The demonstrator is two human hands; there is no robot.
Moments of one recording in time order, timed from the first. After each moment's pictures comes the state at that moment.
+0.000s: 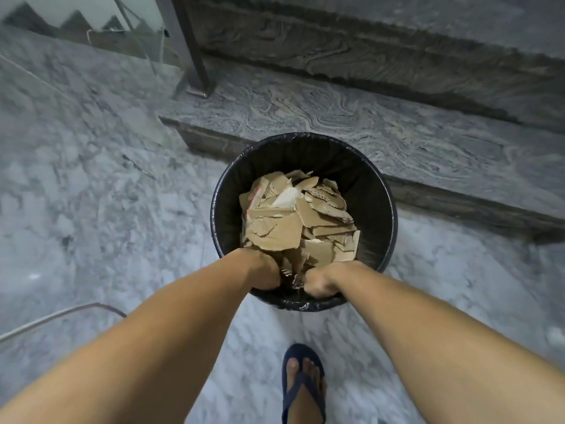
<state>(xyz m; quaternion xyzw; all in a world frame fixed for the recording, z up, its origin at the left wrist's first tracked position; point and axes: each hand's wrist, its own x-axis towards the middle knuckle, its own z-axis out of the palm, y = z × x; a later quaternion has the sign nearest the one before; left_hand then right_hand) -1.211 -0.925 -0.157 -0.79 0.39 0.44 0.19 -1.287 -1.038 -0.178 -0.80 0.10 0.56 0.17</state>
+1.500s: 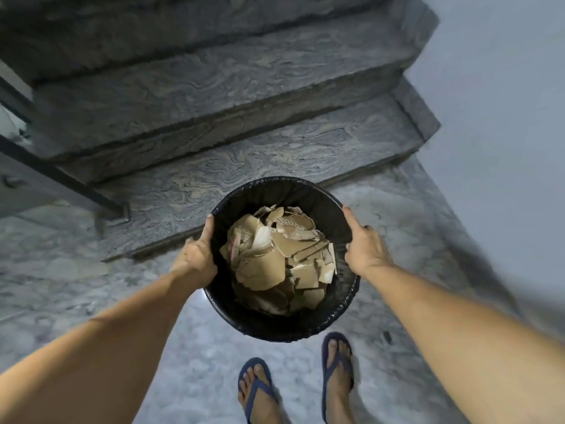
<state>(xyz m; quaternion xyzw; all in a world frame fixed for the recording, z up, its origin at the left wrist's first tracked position) -1.084 -0.963 0.027 -0.84 0.44 0.32 0.07 -1.362 -1.078 0.028 -0.70 0.66 0.09 0.26</state>
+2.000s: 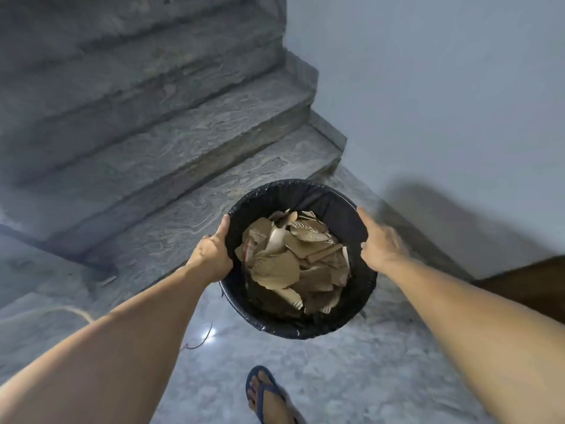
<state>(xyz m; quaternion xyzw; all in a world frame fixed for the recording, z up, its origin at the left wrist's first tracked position) -1.181 -0.964 0.171 -0.78 0.54 0.30 0.01 -1.491 -0.997 0.176 -0.64 0.74 0.01 0.23</state>
